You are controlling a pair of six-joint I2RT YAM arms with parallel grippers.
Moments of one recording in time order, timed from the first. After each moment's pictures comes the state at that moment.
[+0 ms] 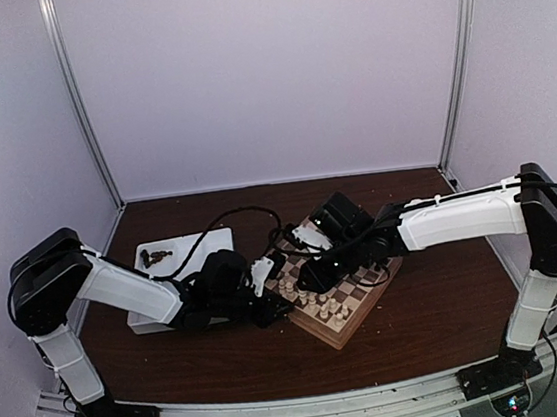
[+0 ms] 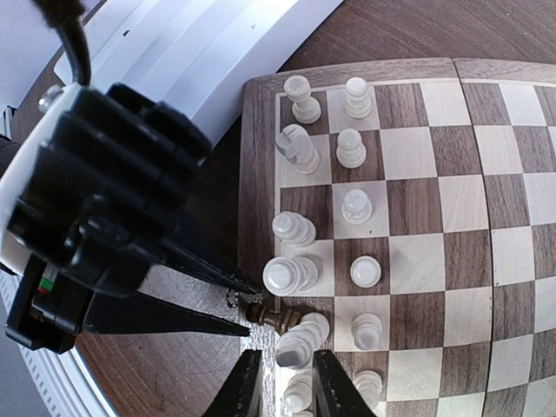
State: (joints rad) left arm -0.94 1.79 0.77 0.40 0.23 -0.27; right arm 0.91 1.75 1.19 -0.32 -0.16 0.26
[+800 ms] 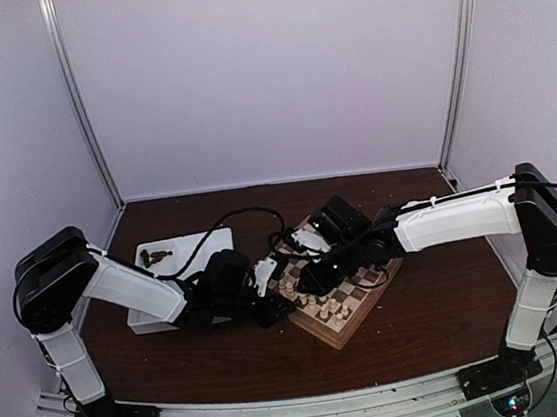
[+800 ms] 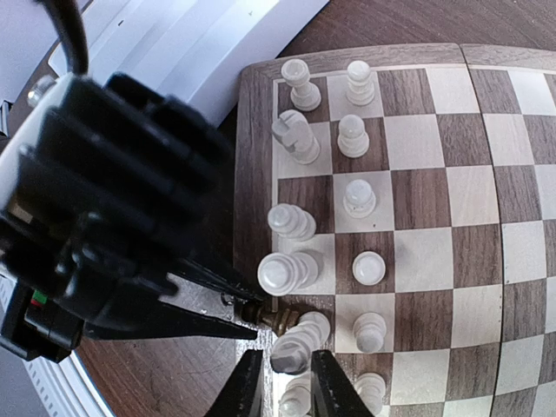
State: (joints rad) left arm -0.94 1.82 0.80 0.40 0.25 -0.27; right arm 0.91 1.77 1.19 -0.32 -0.17 0.26
